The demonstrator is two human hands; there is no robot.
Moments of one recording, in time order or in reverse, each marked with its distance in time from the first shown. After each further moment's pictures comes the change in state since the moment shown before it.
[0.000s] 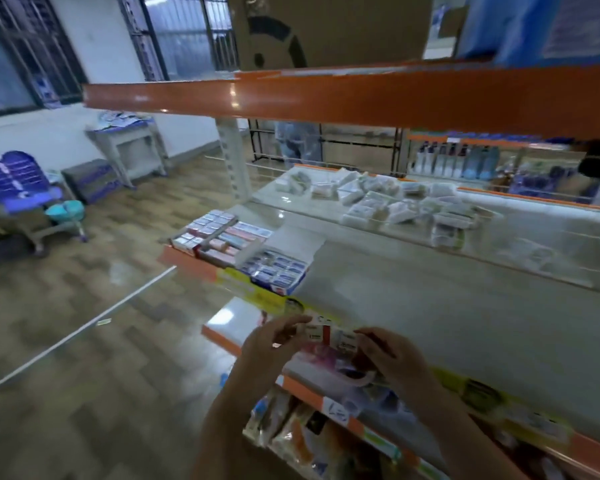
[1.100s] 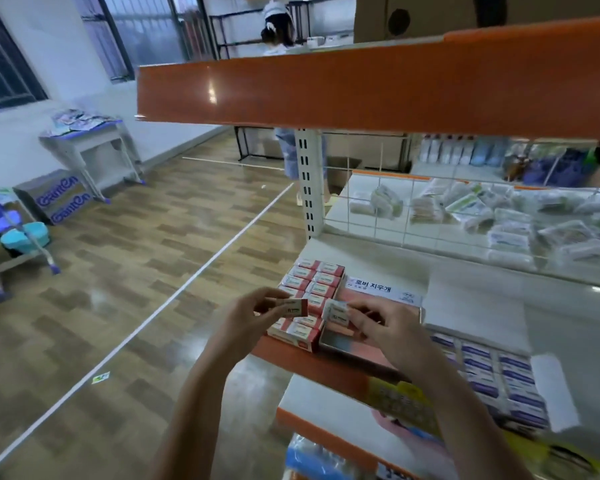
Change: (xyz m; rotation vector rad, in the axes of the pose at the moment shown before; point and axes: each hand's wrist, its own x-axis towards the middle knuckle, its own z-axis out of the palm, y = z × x) left_hand 0.285 -0.140 -0.310 0.224 -0.070 0.028; right_hand 0.296 -0.107 0.244 -0.183 0.107 -0.033
